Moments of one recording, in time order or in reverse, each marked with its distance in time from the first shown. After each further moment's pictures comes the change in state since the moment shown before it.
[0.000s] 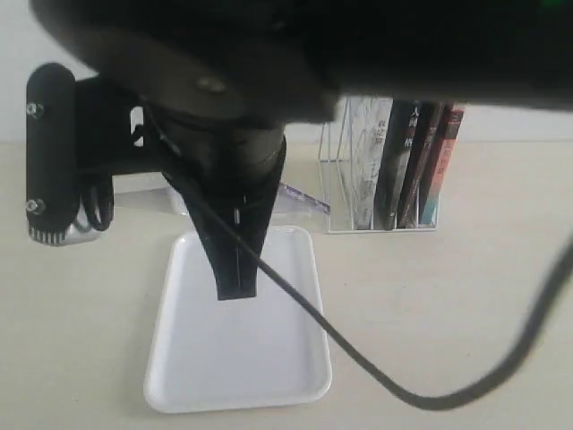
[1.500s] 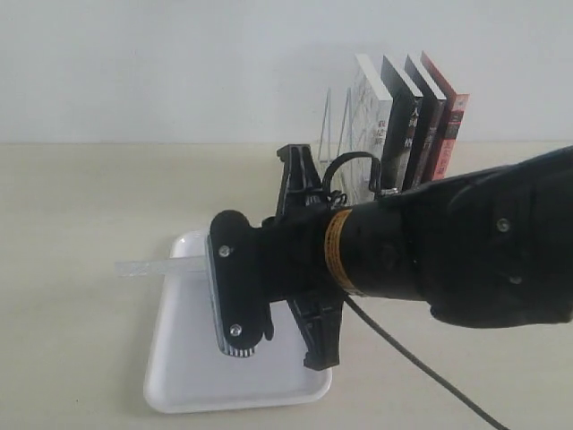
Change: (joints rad) left arm 0.000 0.000 0.000 0.000 0.000 0.000; right arm -0.280 -0.128 0.675 -0.559 -0.979 0.458
